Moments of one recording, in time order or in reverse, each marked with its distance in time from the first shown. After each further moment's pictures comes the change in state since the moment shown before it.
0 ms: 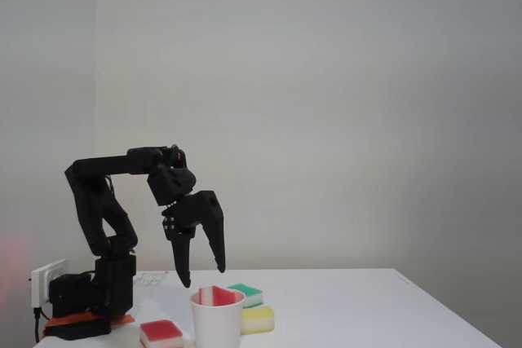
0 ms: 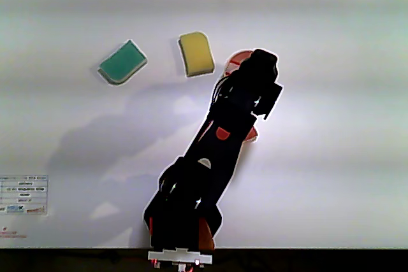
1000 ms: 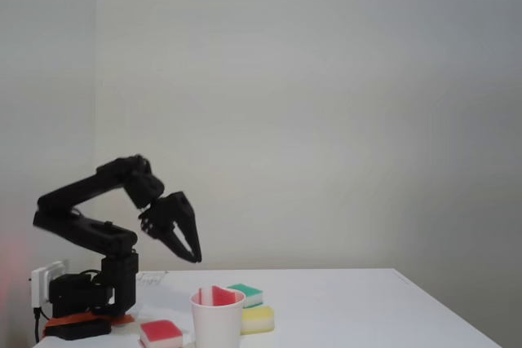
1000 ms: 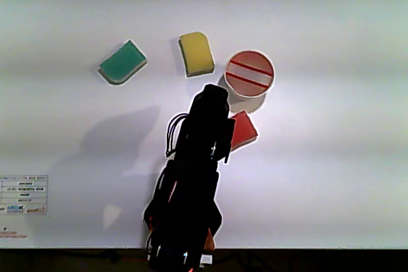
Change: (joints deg) arm -17.1 43.9 26.6 12.3 12.7
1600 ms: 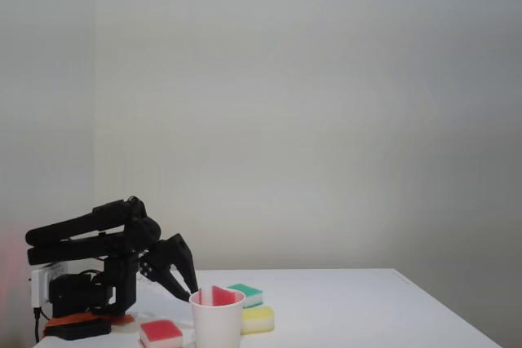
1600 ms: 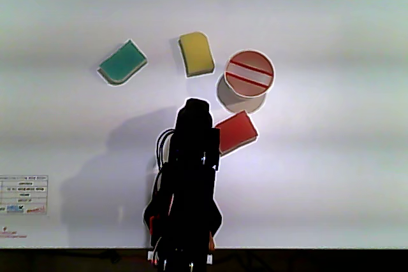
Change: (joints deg) arm -7.2 20.5 29.4 -6.8 0.1
